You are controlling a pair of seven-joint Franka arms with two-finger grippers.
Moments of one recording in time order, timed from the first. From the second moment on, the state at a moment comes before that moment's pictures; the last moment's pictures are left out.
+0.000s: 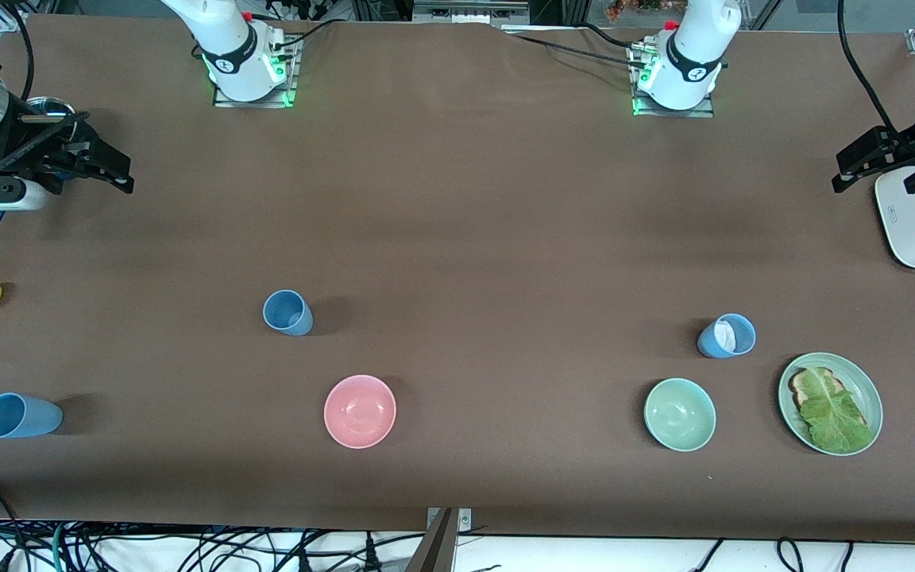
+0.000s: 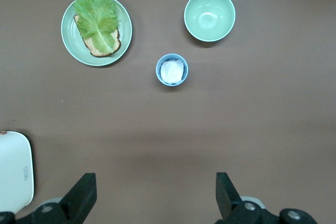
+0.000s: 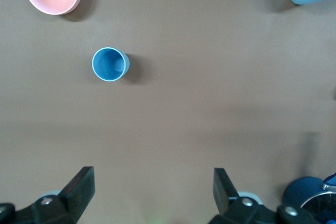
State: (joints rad) left arm -0.04 -0.09 0.07 -1.67 0.00 1.61 0.03; right arm 0.01 0.04 0.10 -1.52 0.00 1.51 0.08
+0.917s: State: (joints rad) left arm -0.04 -0.08 0.08 -1.67 0.00 1.60 0.03; right arm 0.01 0.04 0.10 -1.52 -0.01 1.51 0.08
